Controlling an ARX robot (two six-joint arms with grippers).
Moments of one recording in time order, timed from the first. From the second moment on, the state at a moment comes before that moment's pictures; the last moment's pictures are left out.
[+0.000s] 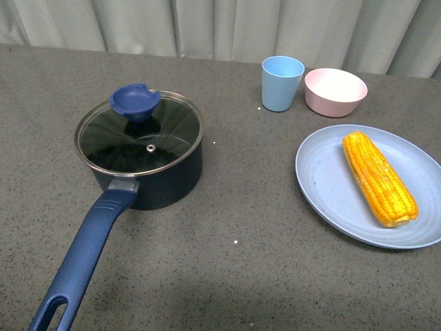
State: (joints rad) left arm 0.05 0.05 0.03 -0.04 0.18 -0.05; right arm 0.00 0.00 0.01 0.00 0.00 0.00
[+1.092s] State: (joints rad) left arm -0.34 1.94 0.65 1.10 -0.09 -0.14; right arm 0.00 0.00 0.01 0.00 0.00 0.00
